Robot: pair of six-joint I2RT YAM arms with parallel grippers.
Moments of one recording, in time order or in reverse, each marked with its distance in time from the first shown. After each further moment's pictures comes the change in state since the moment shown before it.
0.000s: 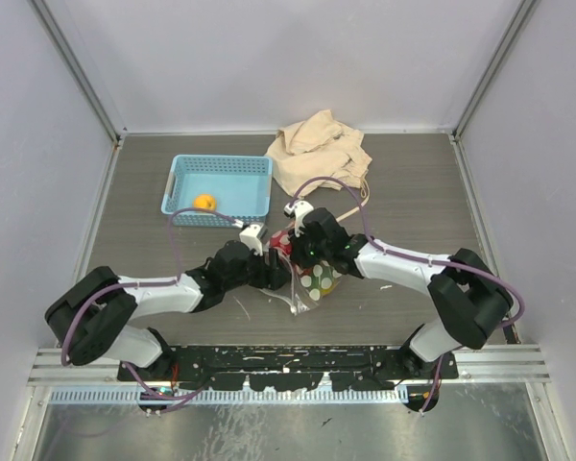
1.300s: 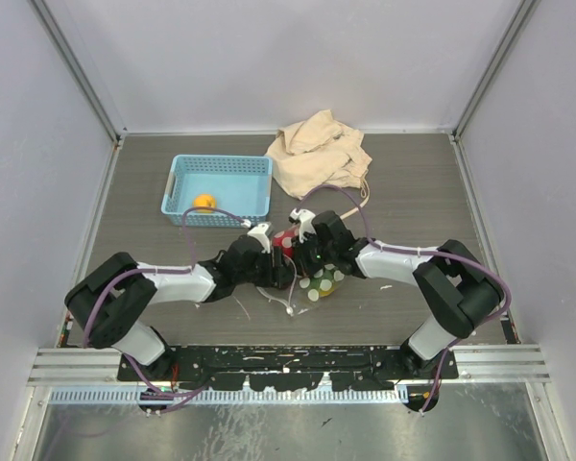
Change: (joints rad) left arm 0.003 0.140 0.101 -0.093 0.029 -0.097; right arm -0.077 0.076 -0.086 0.142 -0.283 0.029
